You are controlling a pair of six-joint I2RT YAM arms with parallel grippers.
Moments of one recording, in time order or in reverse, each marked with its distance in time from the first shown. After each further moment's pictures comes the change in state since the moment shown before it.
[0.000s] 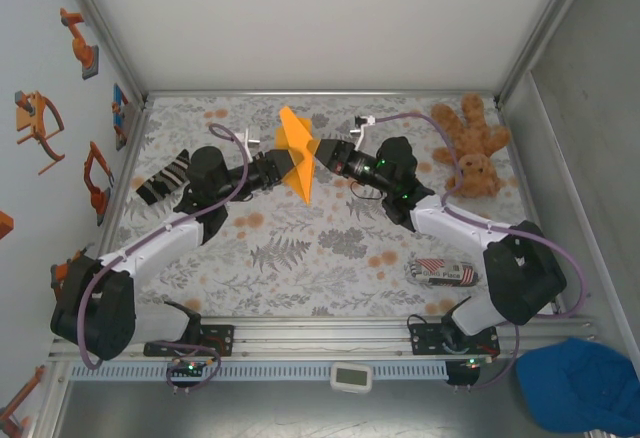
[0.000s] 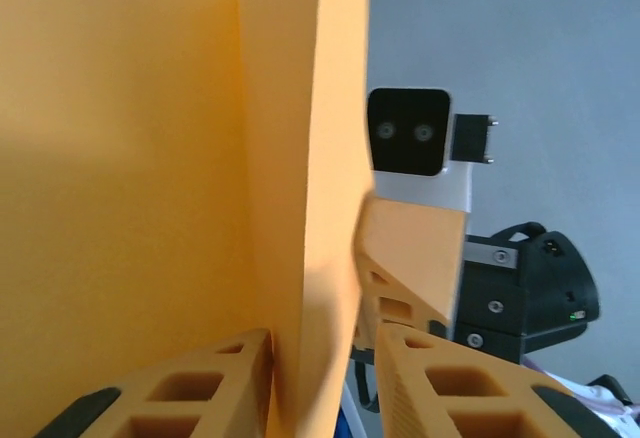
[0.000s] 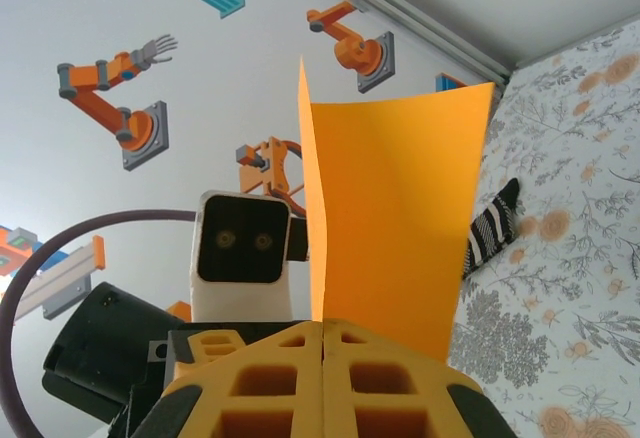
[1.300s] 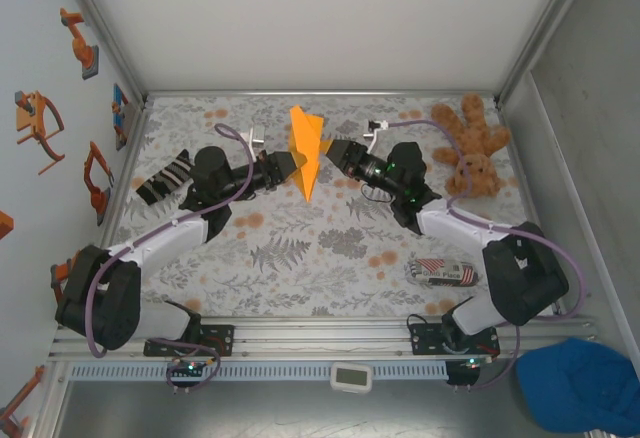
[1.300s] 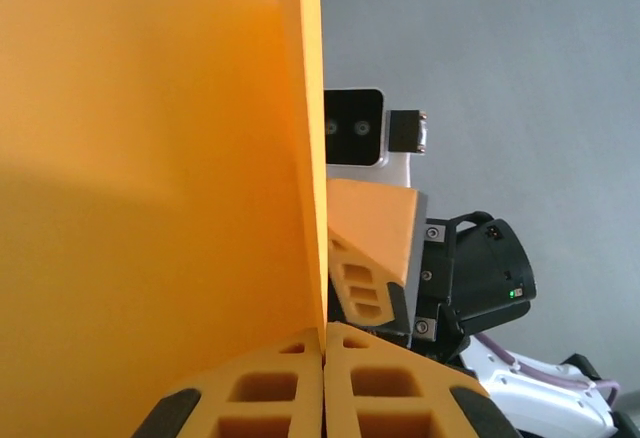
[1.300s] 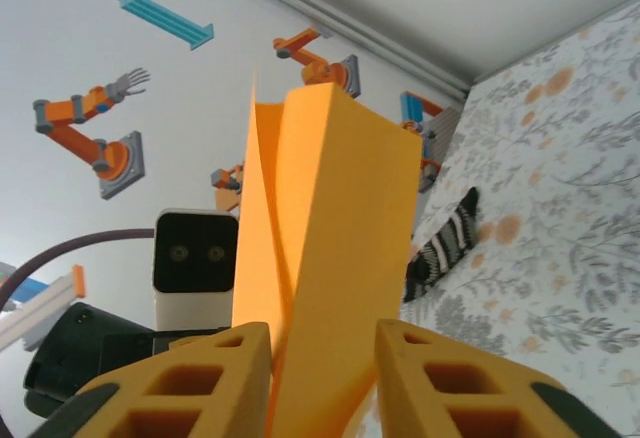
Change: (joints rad) left arm -0.005 0.053 0.000 0.057 0.042 -0.023; right arm -0.071 -0.018 -0.087 0.043 0.002 0.024
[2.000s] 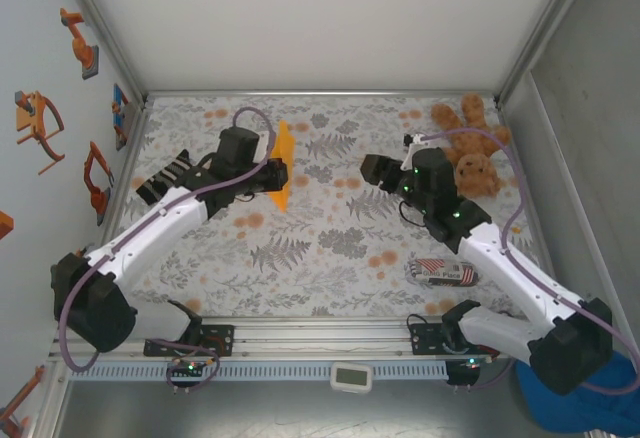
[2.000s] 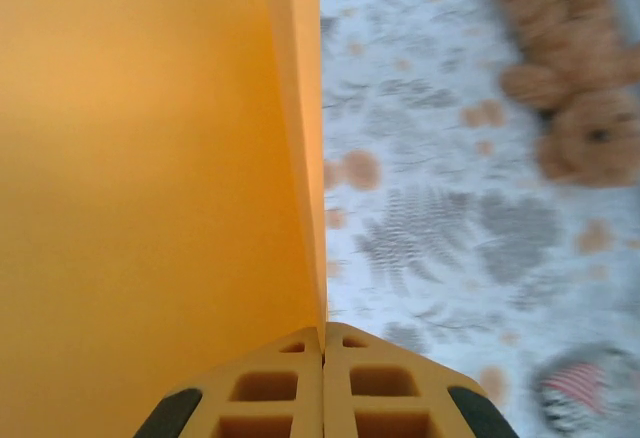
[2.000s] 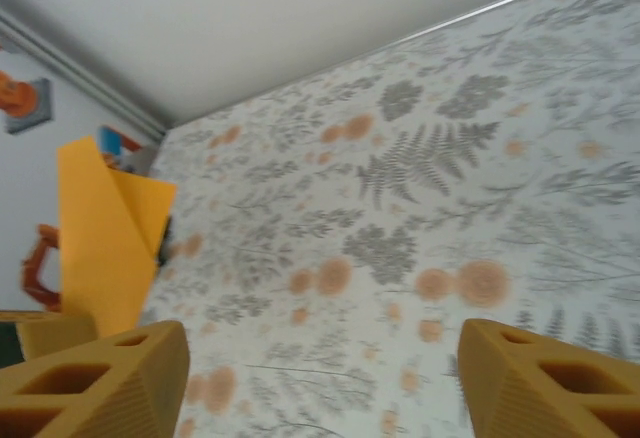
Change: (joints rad) left arm -0.137 0.010 0.415 -1.161 -0.718 0.679; right arm -0.009 -0.410 0.044 -0.895 0.508 -0.476
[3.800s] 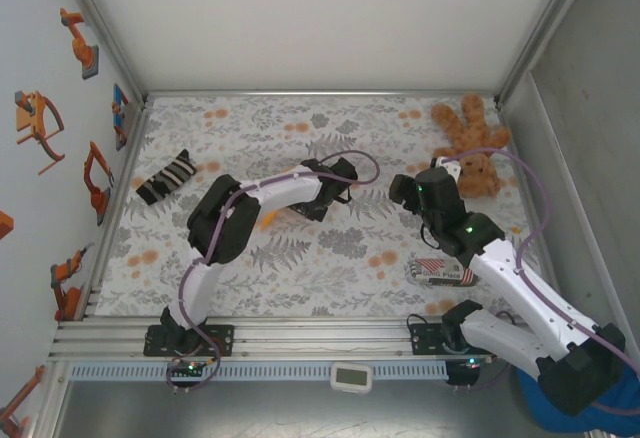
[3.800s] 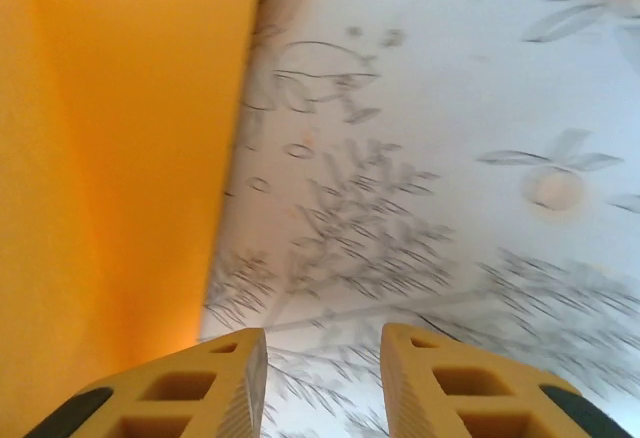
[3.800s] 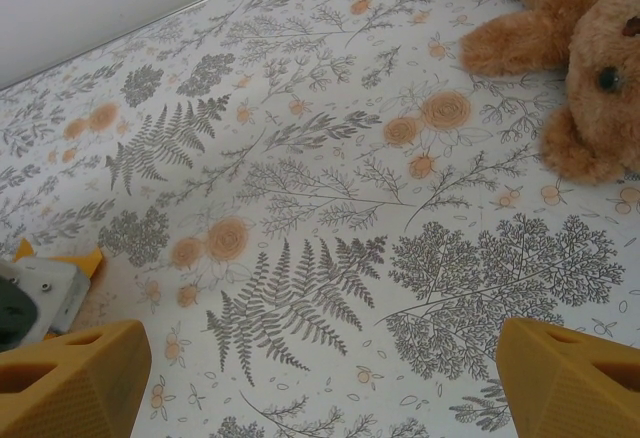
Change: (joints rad) left arm -0.271 0.795 0.484 -0.444 -0.518 0.056; right arm 0.000 -0.117 -0.055 -0.332 0.358 0.045
